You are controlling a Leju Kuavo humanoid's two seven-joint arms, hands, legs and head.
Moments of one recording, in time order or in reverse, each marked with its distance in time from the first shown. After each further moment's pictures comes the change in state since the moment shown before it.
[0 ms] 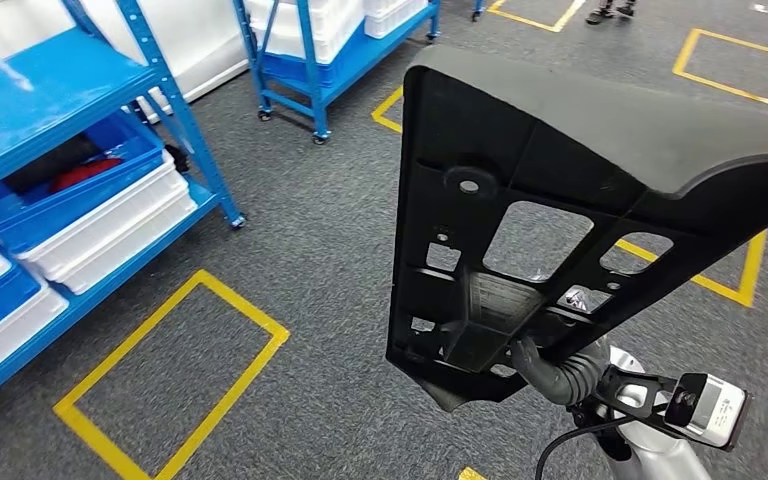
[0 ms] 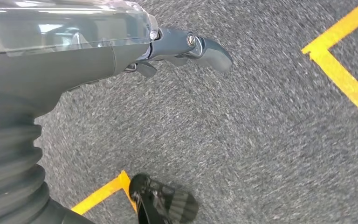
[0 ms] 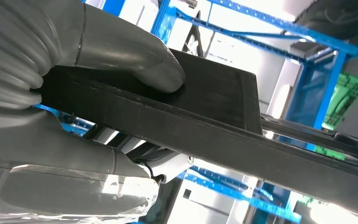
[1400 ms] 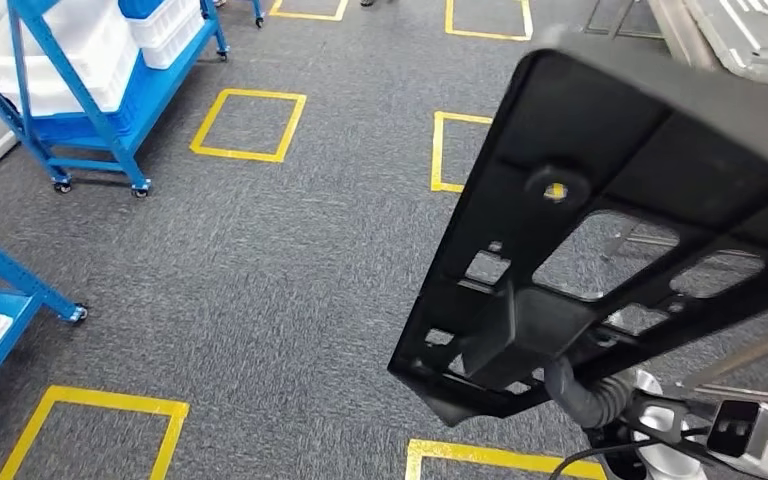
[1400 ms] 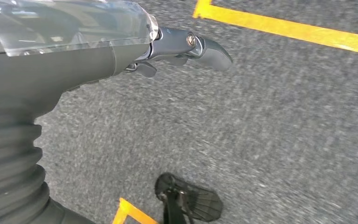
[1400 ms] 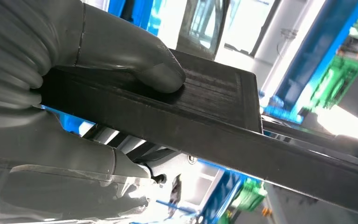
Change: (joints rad) left arm -0.012 -0.009 -0.031 0.000 -0.045 -0.002 0.049; right arm 0.090 0.078 -0.111 -0.068 -0.012 0.135 0.005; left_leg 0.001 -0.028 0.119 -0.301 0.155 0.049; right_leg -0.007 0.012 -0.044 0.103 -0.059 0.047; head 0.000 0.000
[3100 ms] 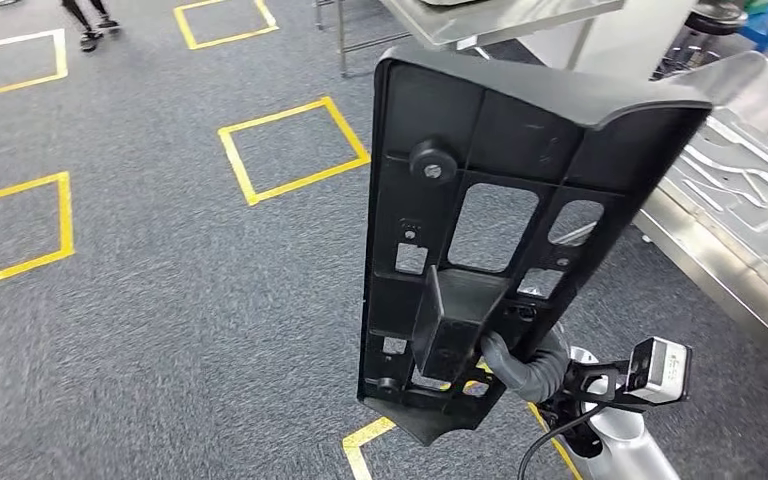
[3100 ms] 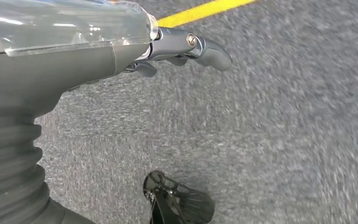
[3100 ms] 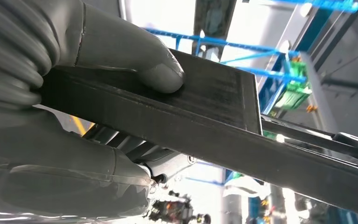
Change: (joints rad) left arm 0.009 -0.015 0.065 0.000 0.014 0.016 0.001; right arm -0.116 -0.011 0.170 0.182 -0.113 -0.025 0.070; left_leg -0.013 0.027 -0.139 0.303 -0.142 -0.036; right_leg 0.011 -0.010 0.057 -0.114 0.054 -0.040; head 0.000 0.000
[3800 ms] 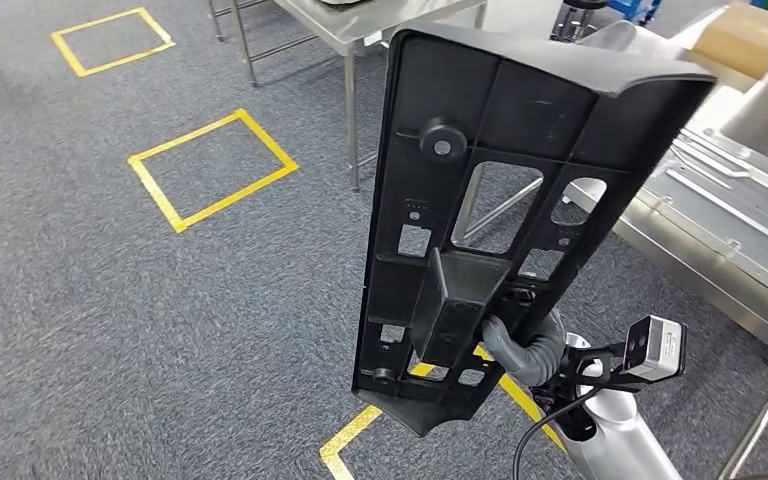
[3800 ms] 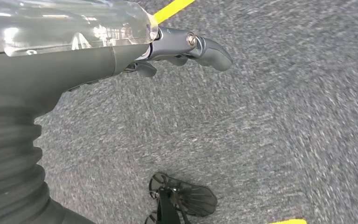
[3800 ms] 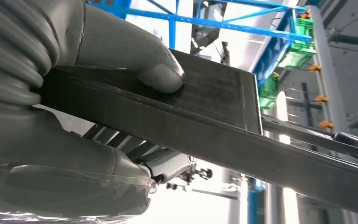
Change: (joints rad) left arm -0.006 0.004 0.000 0.000 -0.019 -0.016 -0.026; right arm -0.061 0.006 -0.001 0.053 -0.044 0.029 -0.002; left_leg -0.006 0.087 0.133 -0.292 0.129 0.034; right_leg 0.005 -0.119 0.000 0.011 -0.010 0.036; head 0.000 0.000
